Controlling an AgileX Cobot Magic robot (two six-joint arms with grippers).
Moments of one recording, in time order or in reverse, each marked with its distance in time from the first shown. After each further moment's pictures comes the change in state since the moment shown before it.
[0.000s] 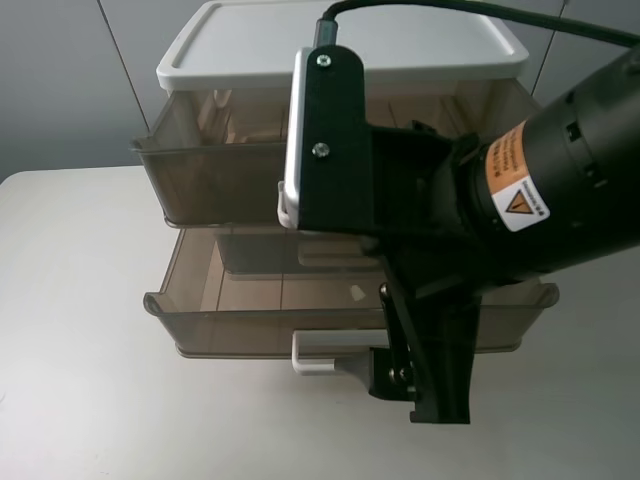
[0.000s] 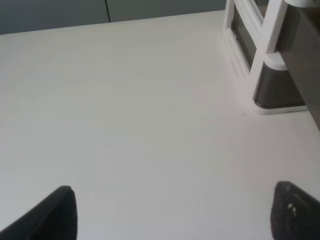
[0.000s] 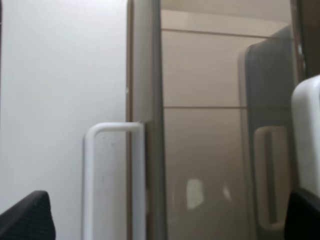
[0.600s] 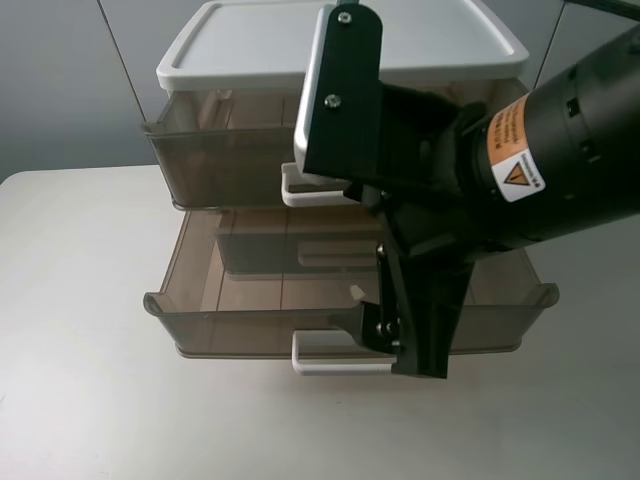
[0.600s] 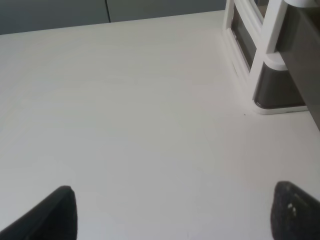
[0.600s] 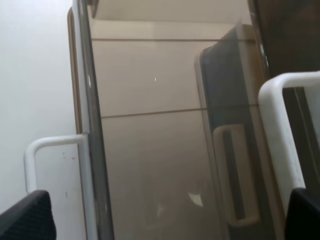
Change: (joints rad) left arm 0.000 0.000 0.000 0.000 0.000 0.000; right arm -0.041 0.000 0.000 -0.075 -0.060 0.099
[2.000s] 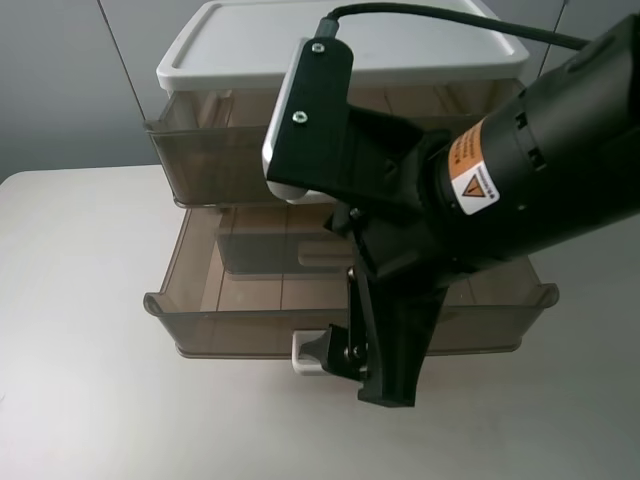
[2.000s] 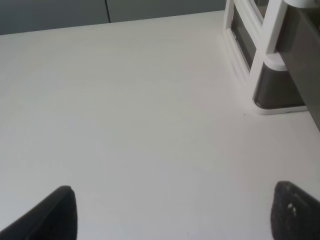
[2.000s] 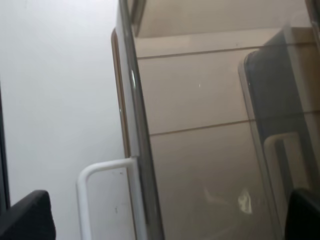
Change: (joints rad) left arm 0.000 0.000 0.000 0.000 0.000 0.000; right arm 0.001 0.060 -0.016 0.164 0.005 -0.034
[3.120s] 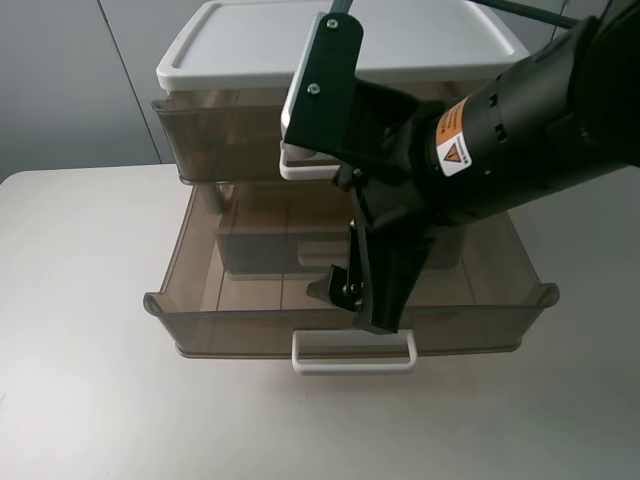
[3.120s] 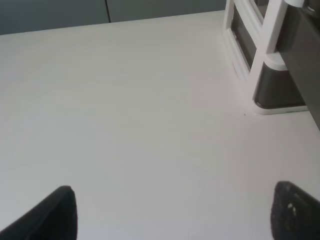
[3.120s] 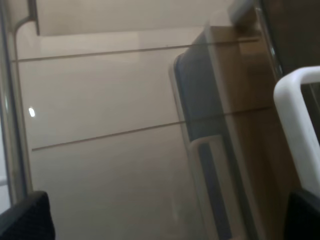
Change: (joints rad) left arm 0.000 0.000 0.000 0.000 0.000 0.002; right arm -0.110 0.053 0.000 -0.084 -0.134 -0.026
